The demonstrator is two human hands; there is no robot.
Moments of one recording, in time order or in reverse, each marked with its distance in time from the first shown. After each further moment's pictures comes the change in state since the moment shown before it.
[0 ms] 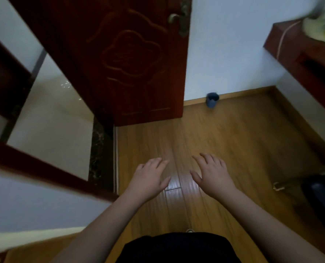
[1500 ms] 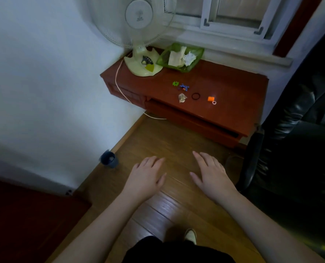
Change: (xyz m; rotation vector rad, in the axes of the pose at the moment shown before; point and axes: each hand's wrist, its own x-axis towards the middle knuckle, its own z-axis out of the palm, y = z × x) left_hand 0.596 0.406 -0.091 0.105 -0.068 0.802; right_hand 0.183 0.520 -0.171 0.292 0.257 0.775
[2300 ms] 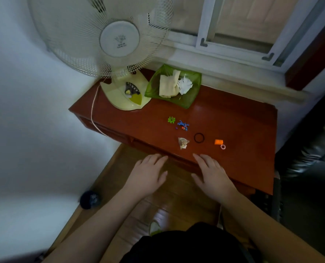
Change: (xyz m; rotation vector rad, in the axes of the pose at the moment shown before) left_hand 0.308 -0.125 -0.040 -0.003 -0.025 0.193; right_hand 0.291 0.017 -0.048 0.013 -0.034 0.123
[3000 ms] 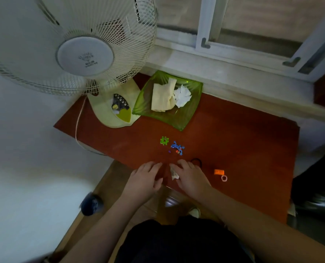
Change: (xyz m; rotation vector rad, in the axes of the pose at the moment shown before) left_hand 0.141 -0.010 0.018 -0.025 -0.143 -0.224; right_hand 0.170 0.038 0.006 -0.089 -0.165 -0.248
